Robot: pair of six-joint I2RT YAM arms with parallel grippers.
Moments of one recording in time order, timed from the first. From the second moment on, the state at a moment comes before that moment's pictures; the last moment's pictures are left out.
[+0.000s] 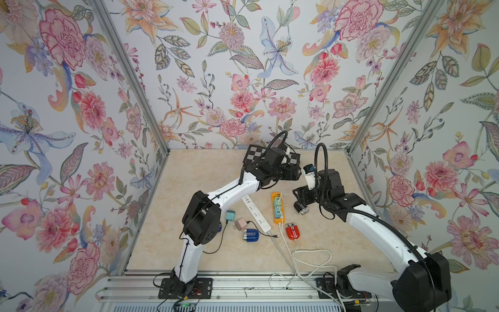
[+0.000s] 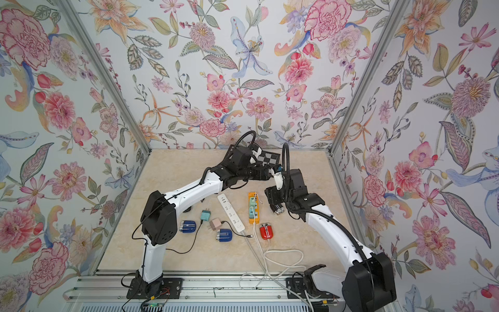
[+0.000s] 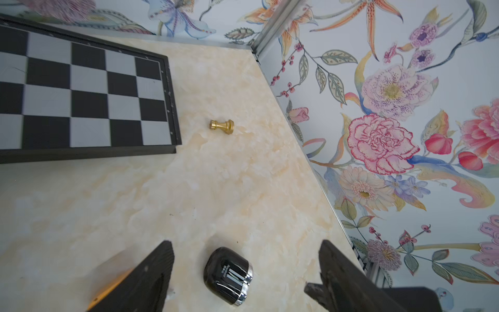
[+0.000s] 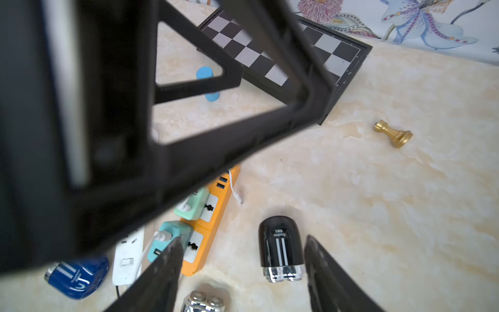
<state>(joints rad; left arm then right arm) -0.71 2.06 1.83 -0.29 0.20 -0.56 0.47 1.25 0.98 -0.43 -0.06 0.07</state>
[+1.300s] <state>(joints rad) -0.49 2.20 1.89 -0.72 0.09 -0.60 0.79 1.74 1.26 -0.62 0.24 0.53</state>
